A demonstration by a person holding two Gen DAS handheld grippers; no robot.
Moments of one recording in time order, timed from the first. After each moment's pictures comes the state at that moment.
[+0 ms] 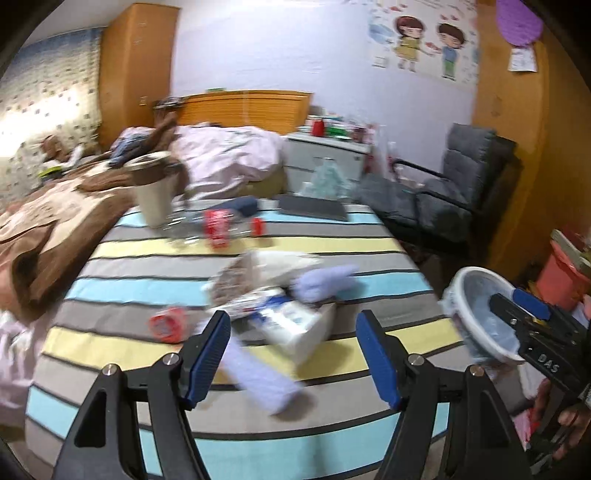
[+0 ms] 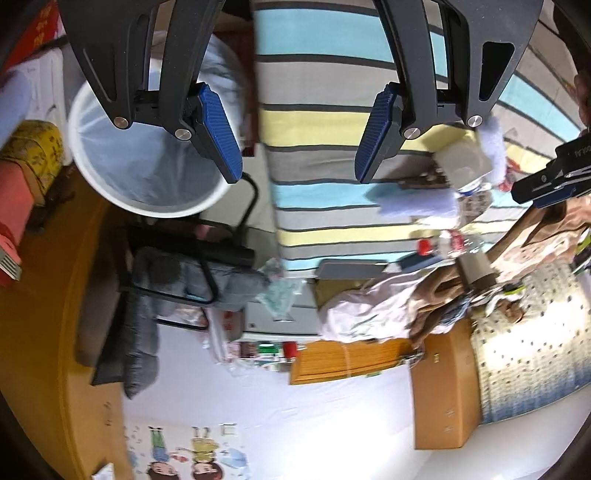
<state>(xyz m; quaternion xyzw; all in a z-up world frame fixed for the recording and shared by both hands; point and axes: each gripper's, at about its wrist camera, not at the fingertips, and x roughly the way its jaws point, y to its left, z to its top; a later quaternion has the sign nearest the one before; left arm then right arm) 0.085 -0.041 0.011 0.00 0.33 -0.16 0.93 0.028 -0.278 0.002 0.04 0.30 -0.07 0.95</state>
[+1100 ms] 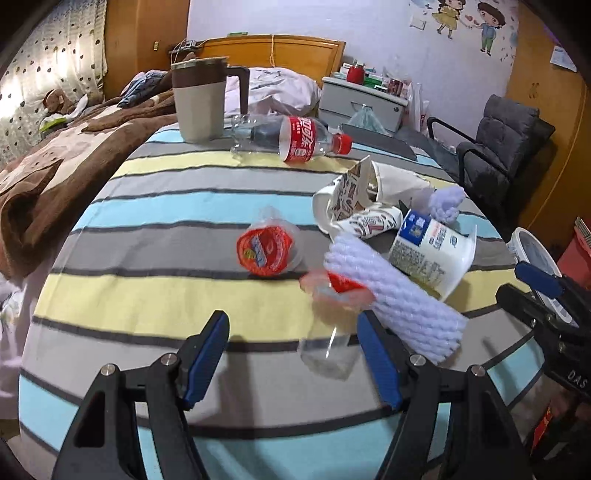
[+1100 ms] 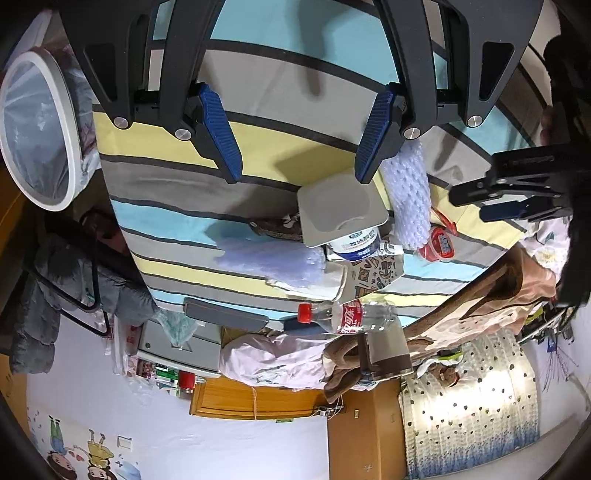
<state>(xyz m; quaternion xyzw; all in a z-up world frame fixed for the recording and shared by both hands) 0.131 0.038 -0.070 0.00 0.42 -0.16 0.89 0.069 -0.171 -0.035 -0.02 0.37 0.05 0.93</state>
